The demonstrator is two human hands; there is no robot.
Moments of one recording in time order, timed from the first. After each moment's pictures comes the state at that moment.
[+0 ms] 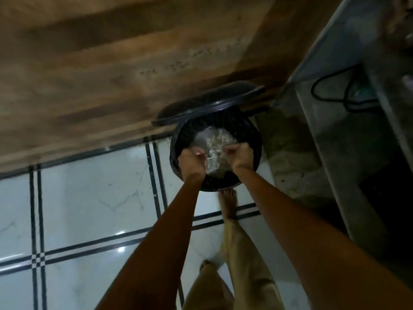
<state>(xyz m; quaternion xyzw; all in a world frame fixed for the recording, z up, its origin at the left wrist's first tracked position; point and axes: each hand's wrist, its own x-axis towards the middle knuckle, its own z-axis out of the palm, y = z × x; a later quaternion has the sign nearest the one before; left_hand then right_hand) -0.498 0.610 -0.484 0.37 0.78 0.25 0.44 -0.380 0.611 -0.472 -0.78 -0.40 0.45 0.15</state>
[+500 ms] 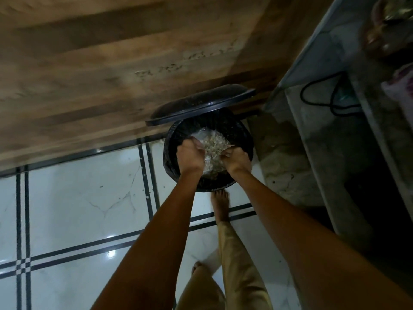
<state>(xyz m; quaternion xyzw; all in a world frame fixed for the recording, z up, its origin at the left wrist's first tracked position) -0.485 0.621 -0.463 0.48 0.77 0.20 0.37 -0.372 0.602 -0.466 -0.82 -0.42 0.39 0.09</state>
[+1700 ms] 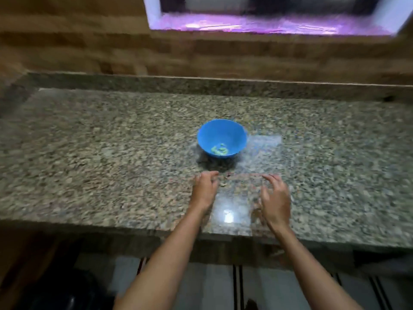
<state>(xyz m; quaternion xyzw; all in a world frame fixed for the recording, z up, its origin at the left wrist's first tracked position) -0.078 0.102 -0.025 0.89 0.10 0.01 0.44 -0.094 -0.079 -0.009 -0.90 0.05 -0.12 0.41</state>
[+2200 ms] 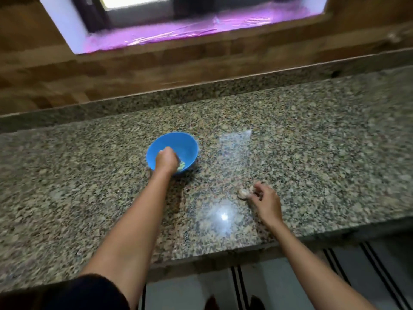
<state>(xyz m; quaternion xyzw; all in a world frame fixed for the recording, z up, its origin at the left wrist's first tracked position) 0.059 0.081 0.020 0.95 0.17 -0.05 0.26 -0.061 -0.178 -0.042 -0.89 0.16 0.01 0.43</state>
